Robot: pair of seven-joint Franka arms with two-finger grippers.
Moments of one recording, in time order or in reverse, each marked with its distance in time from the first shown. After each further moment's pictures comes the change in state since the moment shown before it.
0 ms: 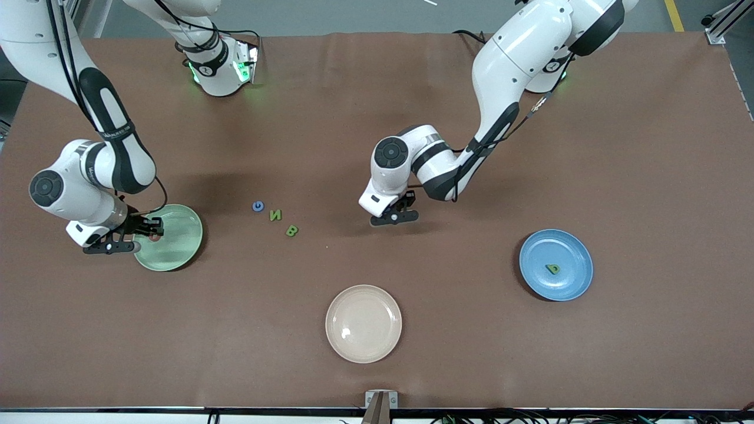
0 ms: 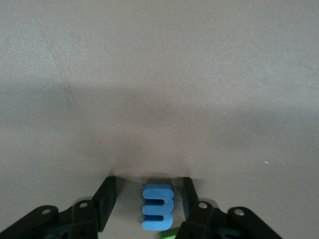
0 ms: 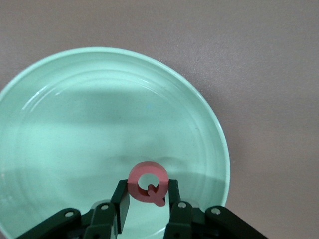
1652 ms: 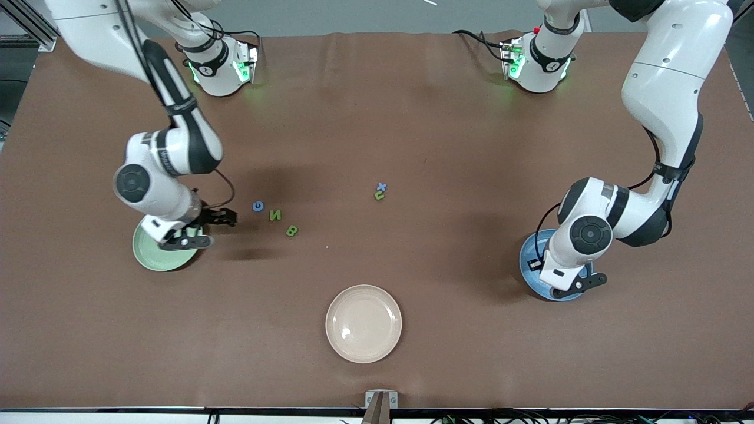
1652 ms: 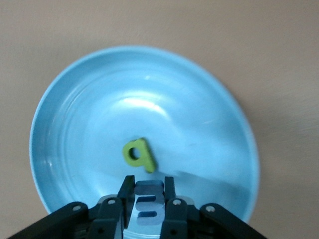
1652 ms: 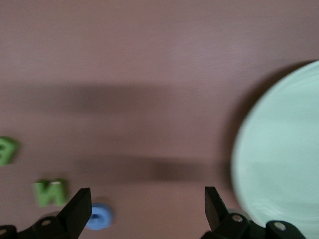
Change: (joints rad) left arm 0.645 -0.131 0.013 -0.107 0.141 -0.163 0.365; right arm 0.376 -0.101 0.034 -0.008 0.034 -0.132 0.381
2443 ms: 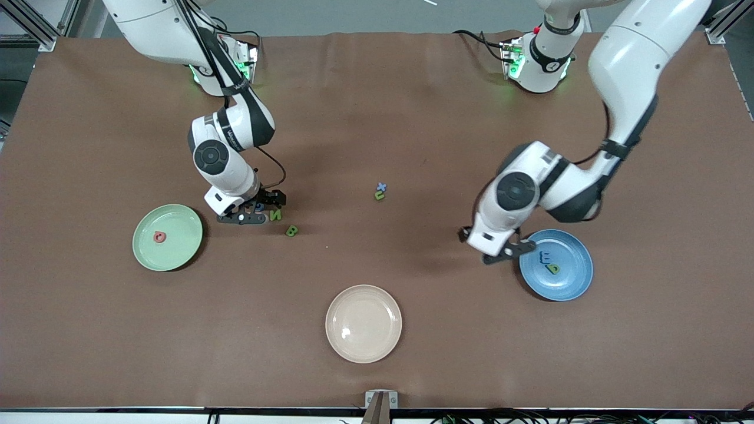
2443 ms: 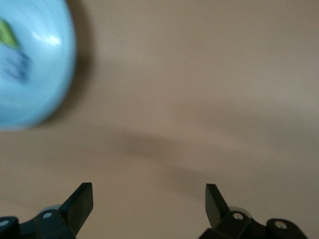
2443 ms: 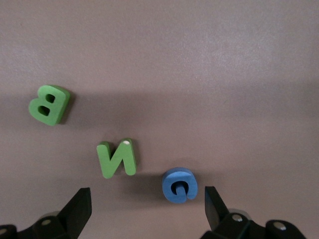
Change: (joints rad) left arm -0.069 -0.046 -0.318 -0.060 0.000 -0.066 -0.309; right arm 0.190 -0.002 -0.015 -0.151 0.005 0.152 0.240
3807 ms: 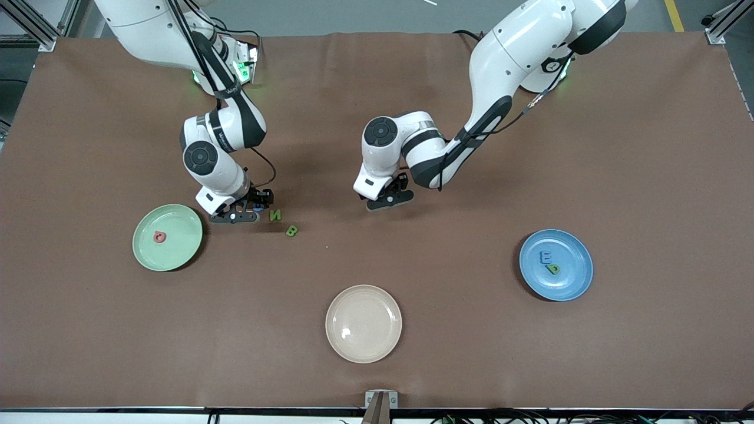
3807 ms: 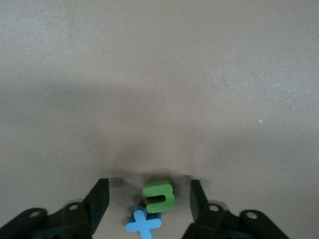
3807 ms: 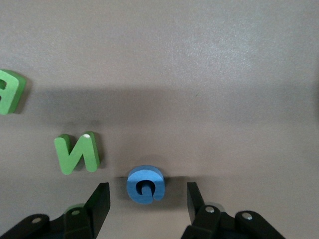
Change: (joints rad) left arm -0.535 0.166 0.190 0.100 0.001 0.231 -0.334; right arm -0.040 -0.001 -0.005 -0.051 0.000 0.039 -0.080
